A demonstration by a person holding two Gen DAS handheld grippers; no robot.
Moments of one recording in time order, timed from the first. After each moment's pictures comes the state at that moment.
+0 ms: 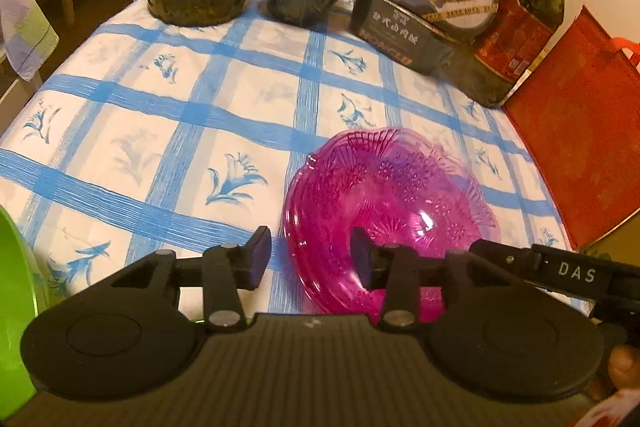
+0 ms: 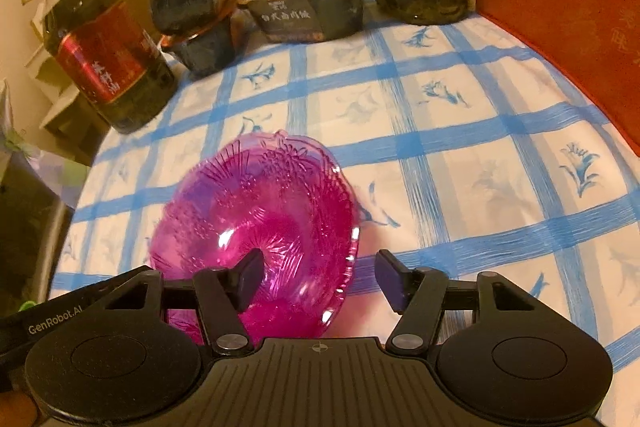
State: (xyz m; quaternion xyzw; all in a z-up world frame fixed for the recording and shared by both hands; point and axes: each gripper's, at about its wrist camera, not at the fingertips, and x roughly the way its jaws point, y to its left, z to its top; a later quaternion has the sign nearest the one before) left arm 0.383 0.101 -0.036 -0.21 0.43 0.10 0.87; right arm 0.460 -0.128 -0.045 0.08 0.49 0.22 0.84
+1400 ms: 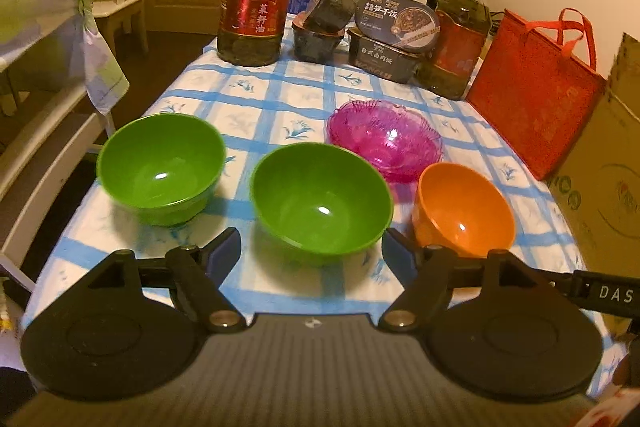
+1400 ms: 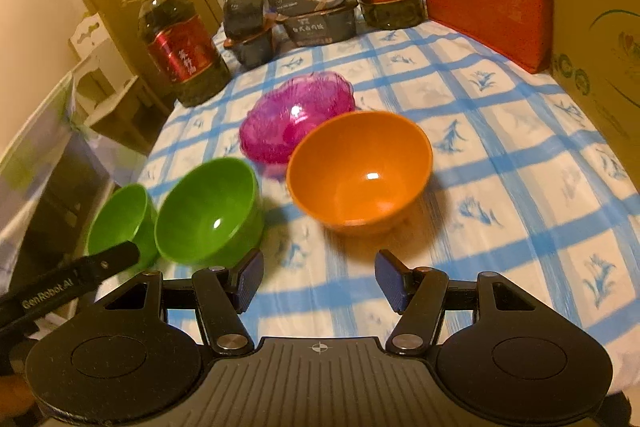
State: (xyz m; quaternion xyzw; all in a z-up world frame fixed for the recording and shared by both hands) left arm 0.121 0.046 0.042 -0.13 0.35 0.13 0.92; right arm 0.191 -0.208 0.024 0.12 0.45 0.22 0.86
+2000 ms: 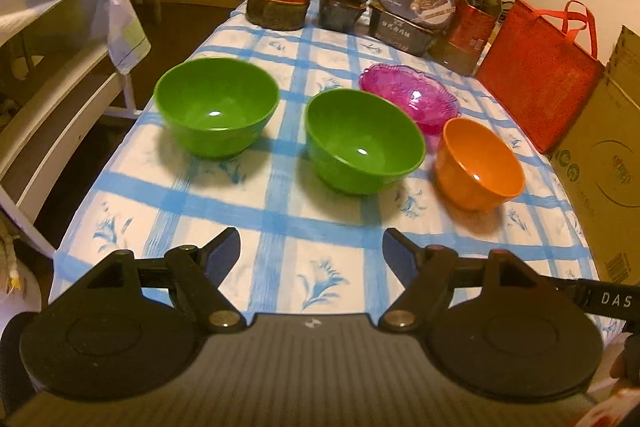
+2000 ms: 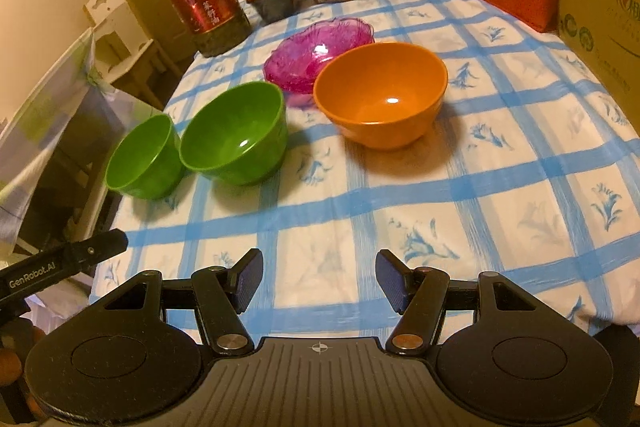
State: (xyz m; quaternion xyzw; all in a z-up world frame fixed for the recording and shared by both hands) left arm 0.046 0.076 0.025 -0.16 0.38 0.13 0.90; right arm 0.129 -0.202 0.004 0.10 0.47 0.24 0.84
